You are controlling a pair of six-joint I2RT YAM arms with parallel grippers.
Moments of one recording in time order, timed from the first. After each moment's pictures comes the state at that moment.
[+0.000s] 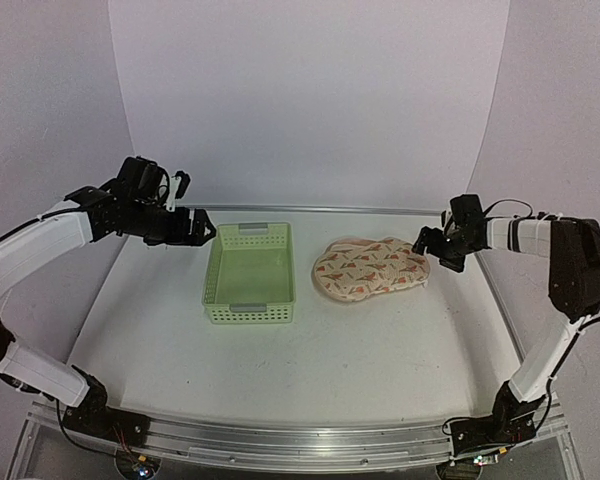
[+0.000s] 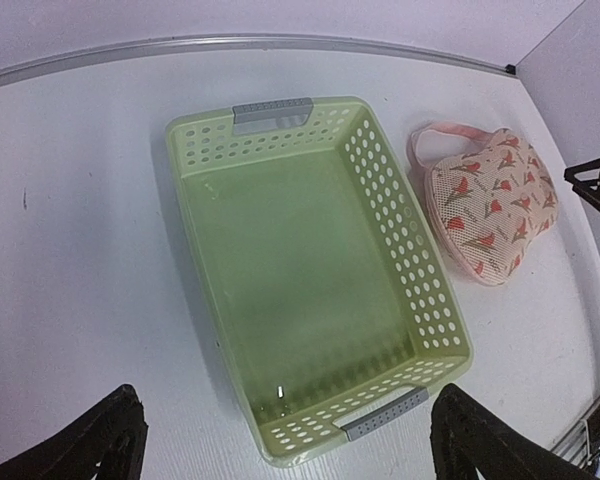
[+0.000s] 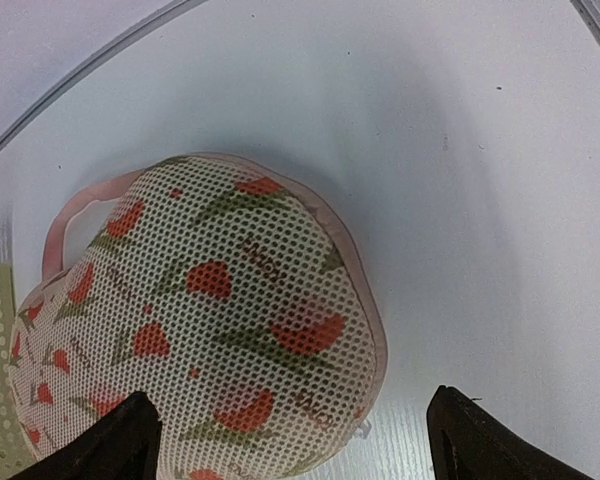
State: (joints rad) left arm -0.49 1.34 1.21 -0.60 0.07 -0.31; right arm 0.13 1.73 1.09 -0.25 -0.12 0.44
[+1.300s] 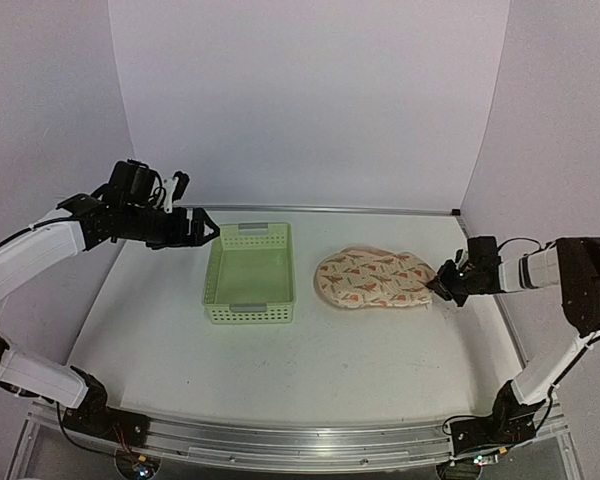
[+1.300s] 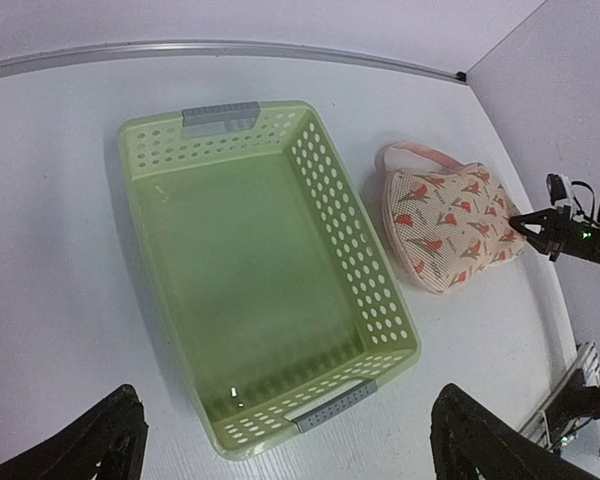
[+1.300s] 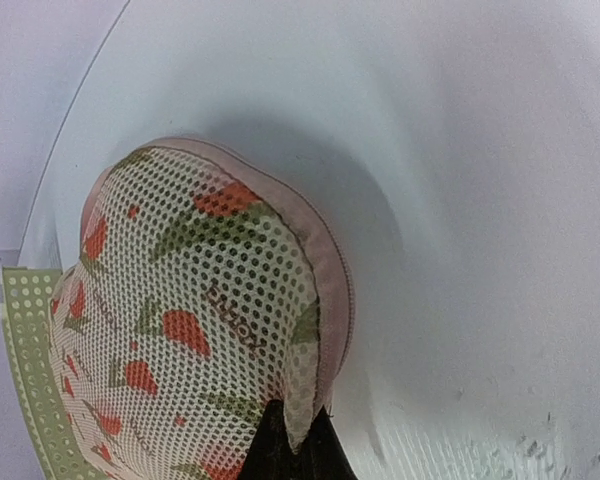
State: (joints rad) left arm -0.49 1.27 1.15 -0.54 0.17 -0.36; right arm 0.05 1.65 0.72 0.08 -0.34 0.71
